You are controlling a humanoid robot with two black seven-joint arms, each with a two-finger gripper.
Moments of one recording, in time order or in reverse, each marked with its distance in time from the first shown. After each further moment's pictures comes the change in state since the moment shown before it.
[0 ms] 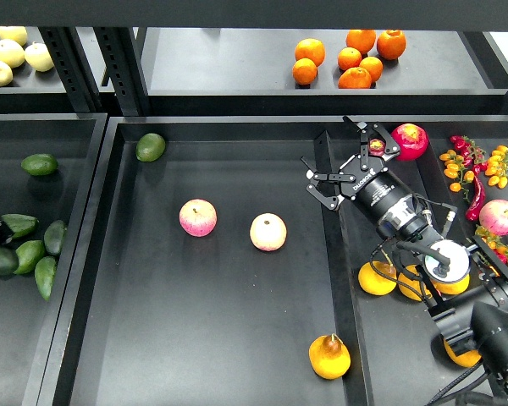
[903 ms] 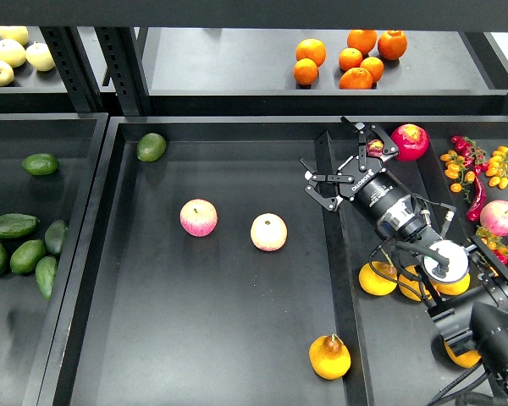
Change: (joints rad) left arm 0.125 -0.026 -0.003 0.125 -0.106 0.000 0.000; right arm 0.000 0.000 -0.001 0.001 0.000 0.000 0.000
